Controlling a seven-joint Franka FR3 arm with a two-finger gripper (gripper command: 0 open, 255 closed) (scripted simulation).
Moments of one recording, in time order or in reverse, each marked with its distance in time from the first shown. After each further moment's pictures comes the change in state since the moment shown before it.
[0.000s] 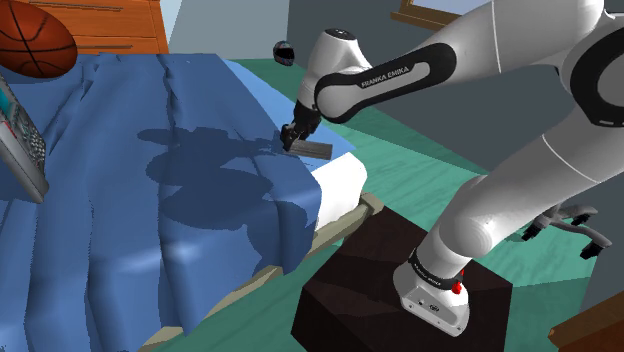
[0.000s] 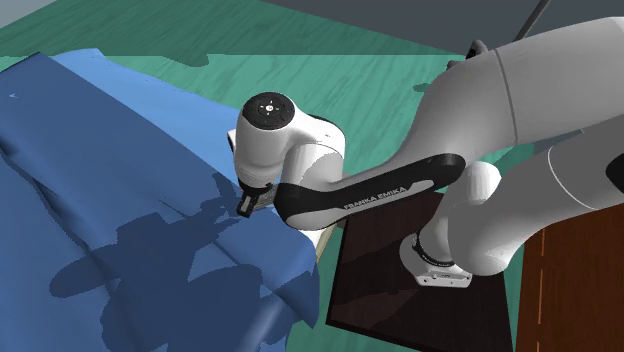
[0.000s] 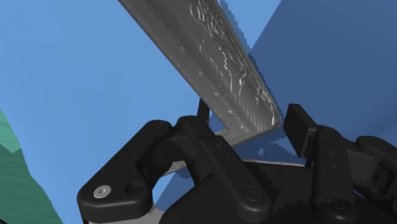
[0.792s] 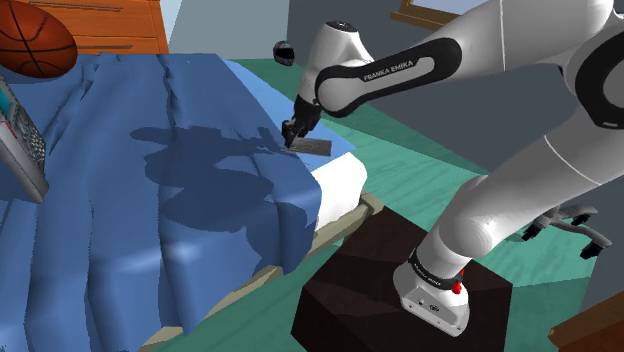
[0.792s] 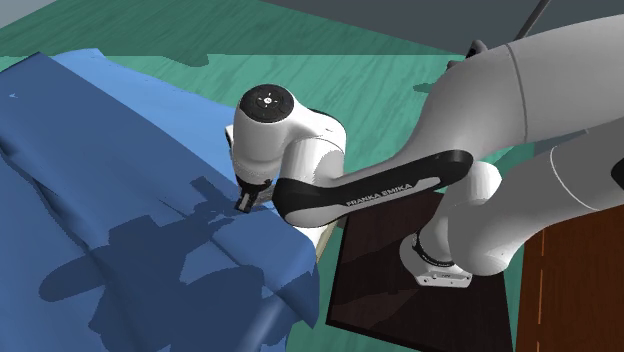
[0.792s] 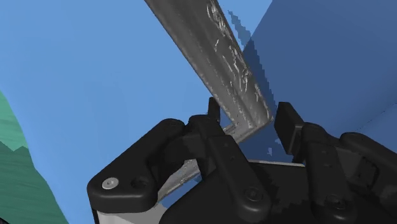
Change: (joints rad) arm 0.003 -0.018 -0.002 0.023 0.004 -0.041 -0.005
